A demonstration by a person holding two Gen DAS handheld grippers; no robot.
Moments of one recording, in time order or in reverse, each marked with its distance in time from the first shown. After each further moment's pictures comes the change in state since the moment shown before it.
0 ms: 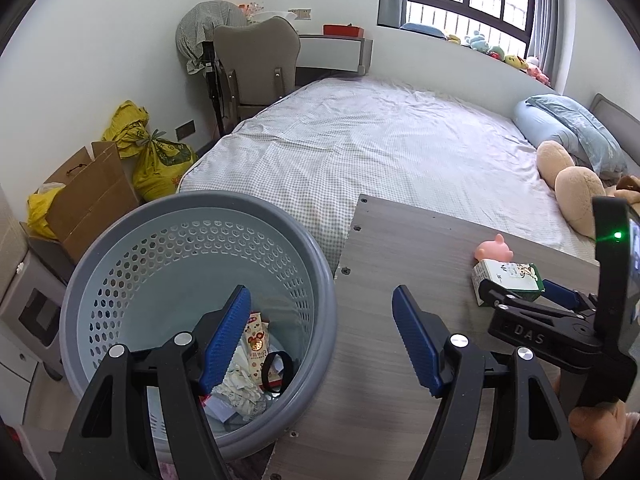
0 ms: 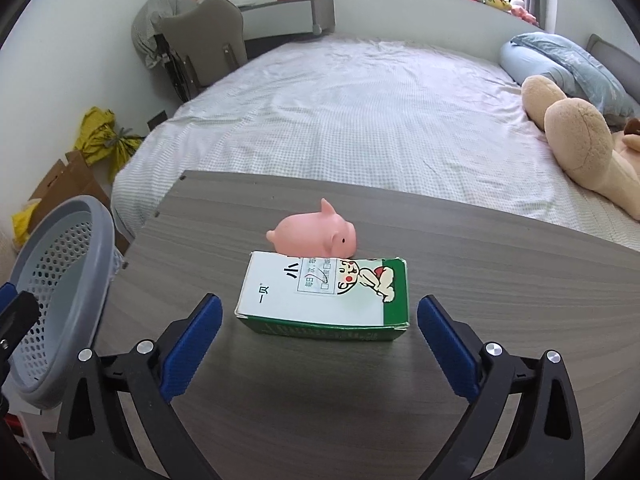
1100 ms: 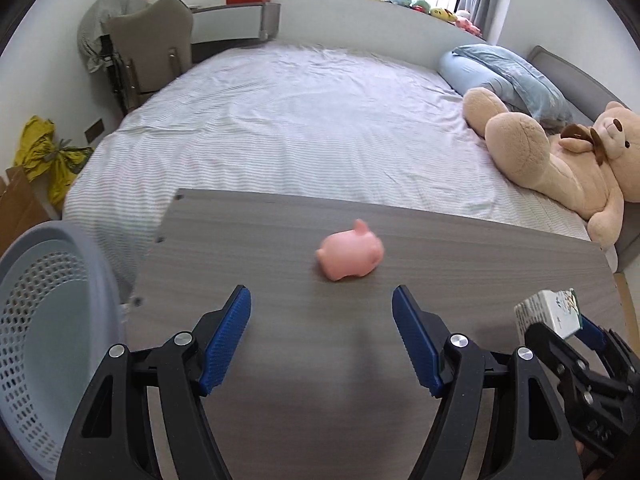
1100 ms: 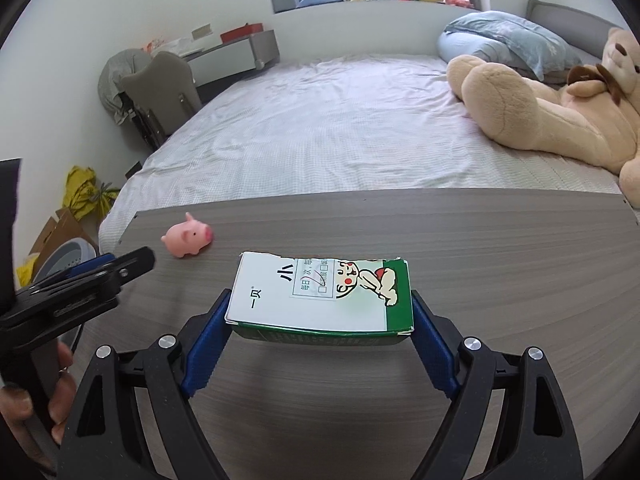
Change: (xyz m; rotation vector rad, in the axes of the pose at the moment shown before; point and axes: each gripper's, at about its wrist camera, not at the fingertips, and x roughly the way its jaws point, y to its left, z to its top) left arm 0.063 -0.136 0.020 0.152 0.133 -0.238; right arm -0.080 -0.128 -0.042 0.185 -0.114 -0.017
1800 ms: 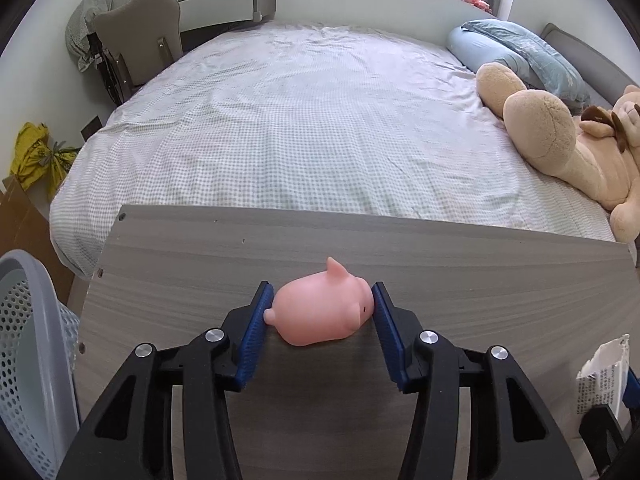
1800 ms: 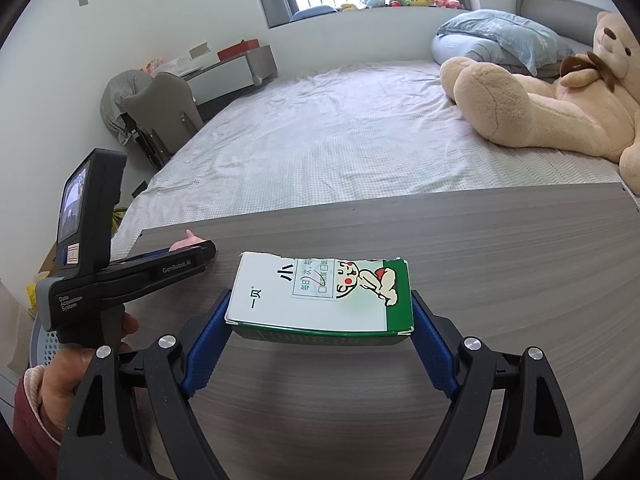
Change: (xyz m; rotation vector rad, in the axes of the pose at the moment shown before) left arm 0.061 -0.025 0.026 0.018 0.070 0.053; right arm -0.009 -0.013 -0.001 0.041 -0.039 0.035
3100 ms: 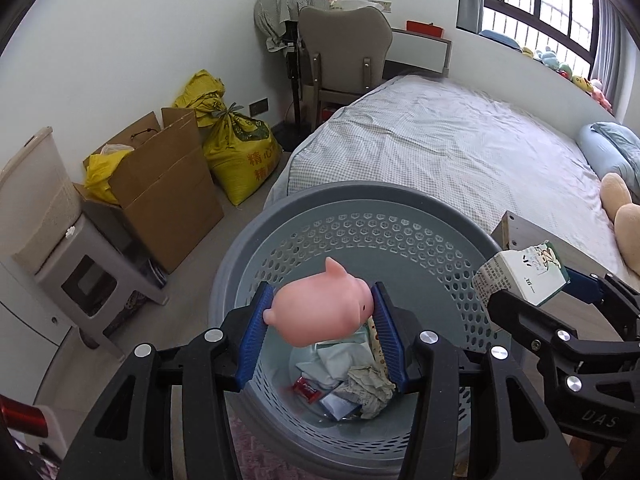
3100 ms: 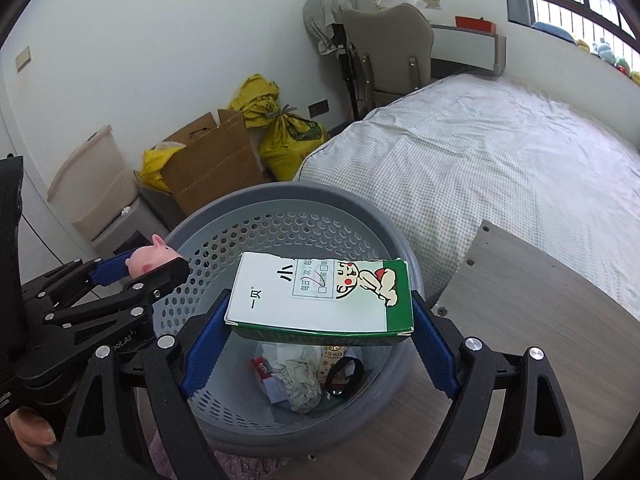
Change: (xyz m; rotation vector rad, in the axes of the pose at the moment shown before) left arm -0.169 0.293 -0.114 -0.331 -0.147 0.340; right arm 0.050 0.337 -0.029 -0.514 0.163 0.439
